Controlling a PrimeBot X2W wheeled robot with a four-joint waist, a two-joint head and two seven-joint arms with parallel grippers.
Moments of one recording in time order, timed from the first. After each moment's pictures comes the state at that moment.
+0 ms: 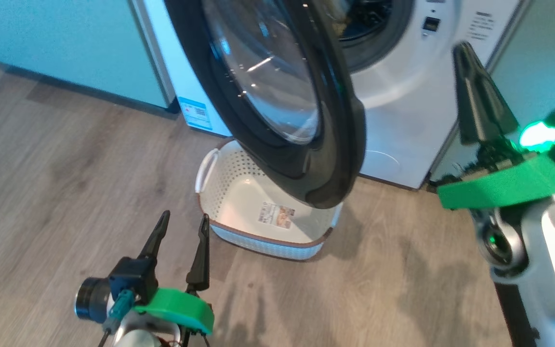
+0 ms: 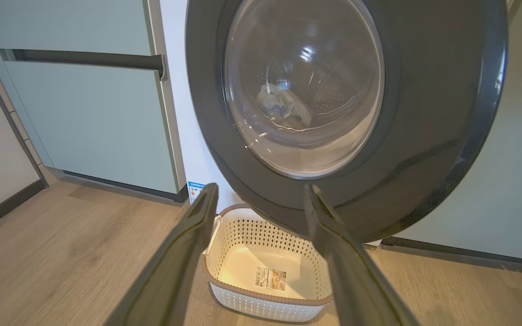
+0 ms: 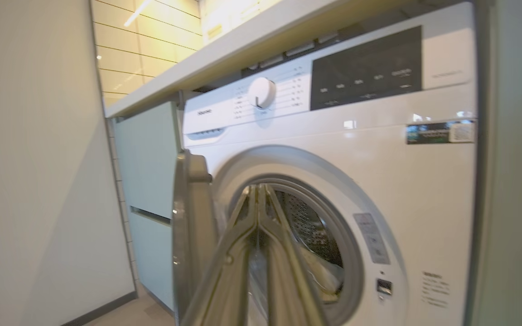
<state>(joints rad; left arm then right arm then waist) -0.08 0.24 -0.39 0.03 -0.35 0.13 -0.19 -0.44 -0.06 0.25 -0.05 0.30 0.13 -0.12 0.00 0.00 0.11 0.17</state>
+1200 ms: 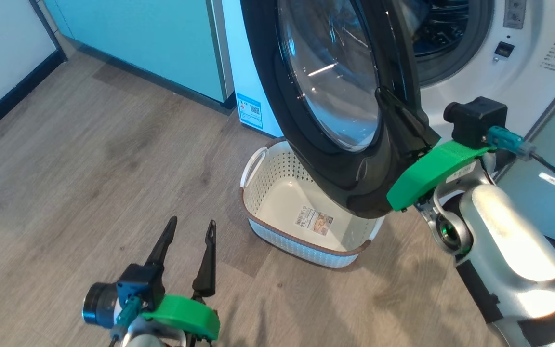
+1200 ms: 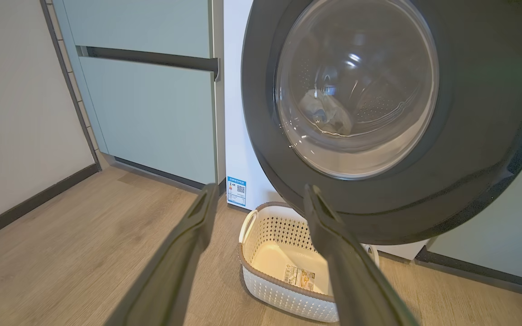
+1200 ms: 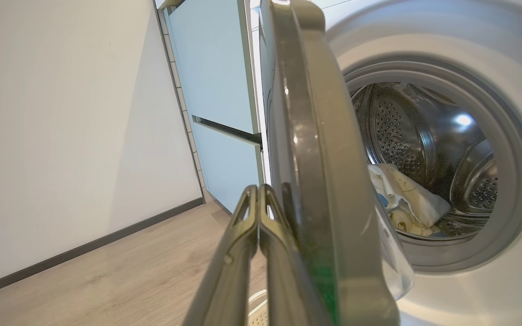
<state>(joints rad) -0.08 0.23 -0.42 0.06 -0.36 0.13 -0.22 -0.65 -0.06 0.52 0.40 0.45 0.13 -0.11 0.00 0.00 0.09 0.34</state>
